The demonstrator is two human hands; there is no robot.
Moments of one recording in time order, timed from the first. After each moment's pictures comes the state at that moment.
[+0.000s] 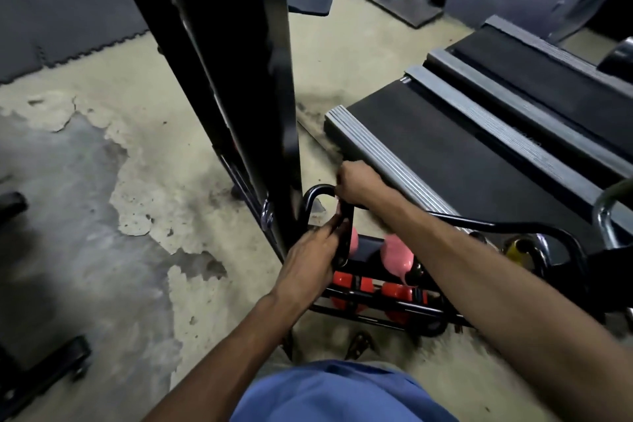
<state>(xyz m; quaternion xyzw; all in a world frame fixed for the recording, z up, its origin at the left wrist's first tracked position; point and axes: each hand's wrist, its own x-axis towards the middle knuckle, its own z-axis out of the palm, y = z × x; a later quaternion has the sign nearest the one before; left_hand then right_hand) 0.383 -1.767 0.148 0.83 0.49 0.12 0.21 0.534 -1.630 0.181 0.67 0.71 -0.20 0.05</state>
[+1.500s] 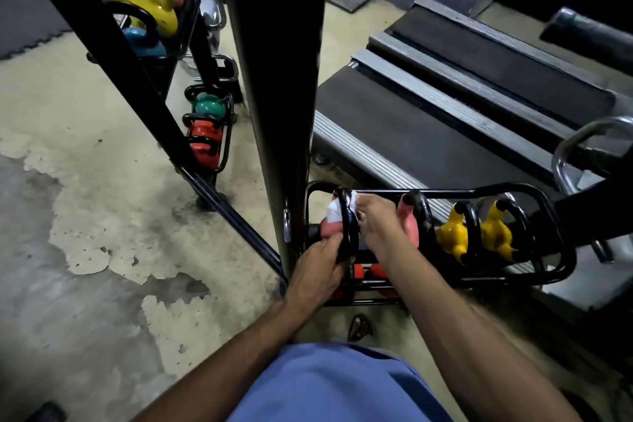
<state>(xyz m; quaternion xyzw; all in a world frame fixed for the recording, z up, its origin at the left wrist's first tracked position) 0.361 -1.761 0.112 0.80 0.44 0.15 0.37 0.503 -1.717 0.157 0.63 0.00 -0.53 -0.57</state>
